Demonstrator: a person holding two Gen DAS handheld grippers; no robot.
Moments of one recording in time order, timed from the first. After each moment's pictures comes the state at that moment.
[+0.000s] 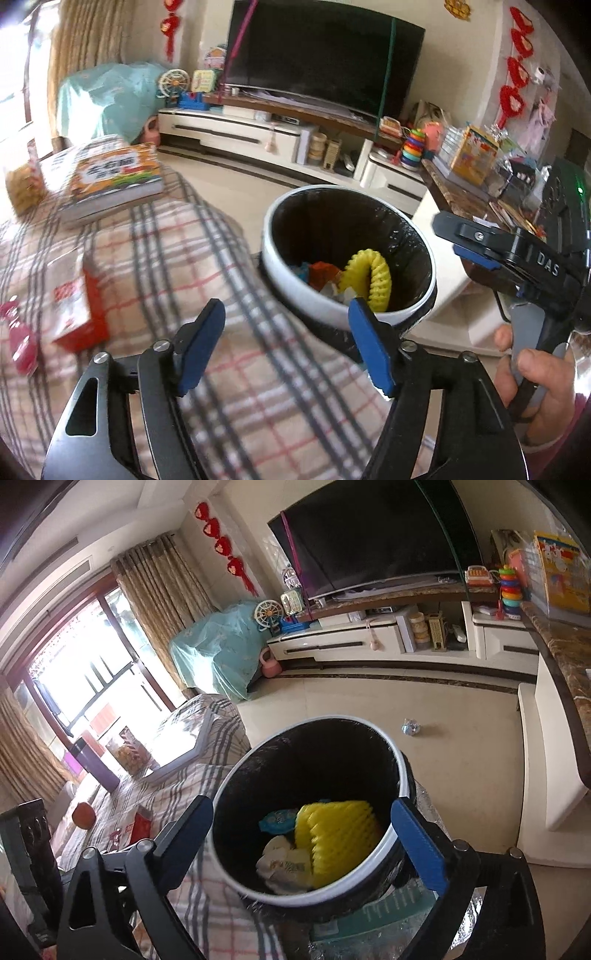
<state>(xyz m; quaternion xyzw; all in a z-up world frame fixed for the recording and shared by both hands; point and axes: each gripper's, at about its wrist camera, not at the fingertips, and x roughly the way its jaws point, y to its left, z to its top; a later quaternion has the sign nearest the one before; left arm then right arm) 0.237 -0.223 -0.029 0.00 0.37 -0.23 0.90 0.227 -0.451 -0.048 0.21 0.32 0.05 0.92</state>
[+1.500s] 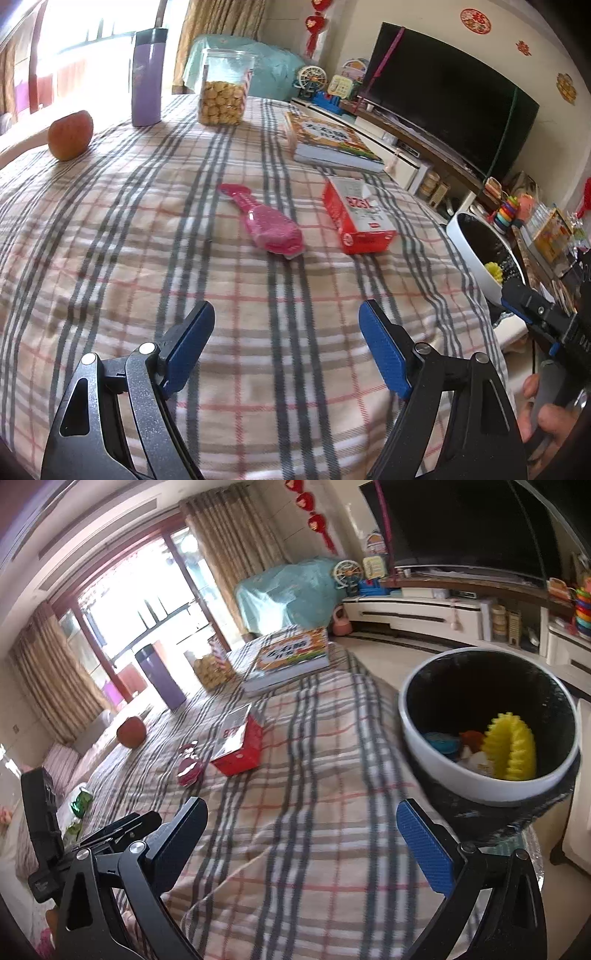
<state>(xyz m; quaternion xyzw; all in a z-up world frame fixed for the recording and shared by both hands) 0.177 -0.011 -0.062 -0.11 0.39 -0.04 0.91 0.200 -0.271 -0.062 0.13 0.36 0.17 0.91</state>
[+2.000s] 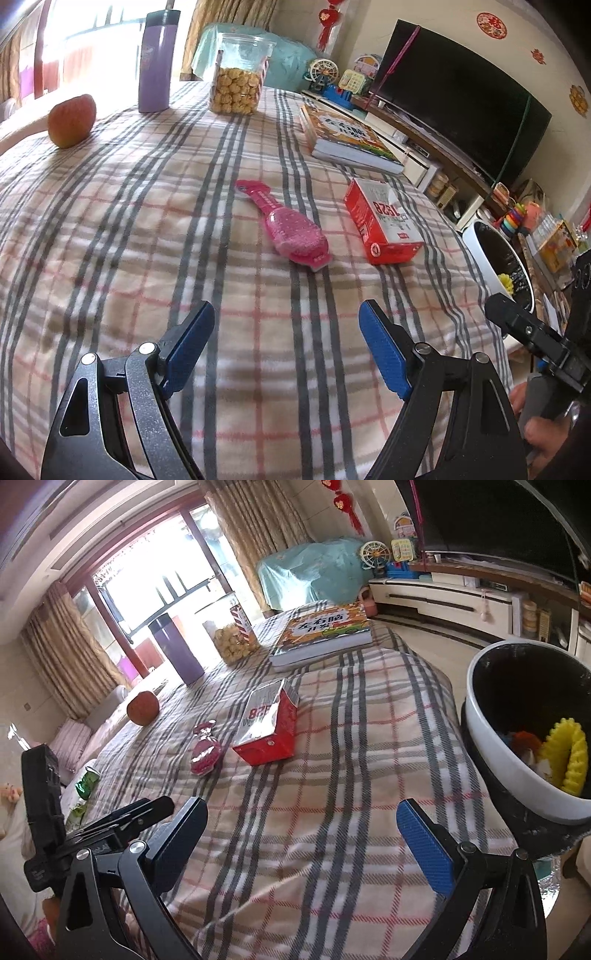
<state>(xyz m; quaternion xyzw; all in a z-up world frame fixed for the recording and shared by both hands) 0.205 0.003 -0.072 -0.13 0.41 -0.03 0.91 0.228 -0.234 -0.077 0.12 0.39 0.21 0.89</state>
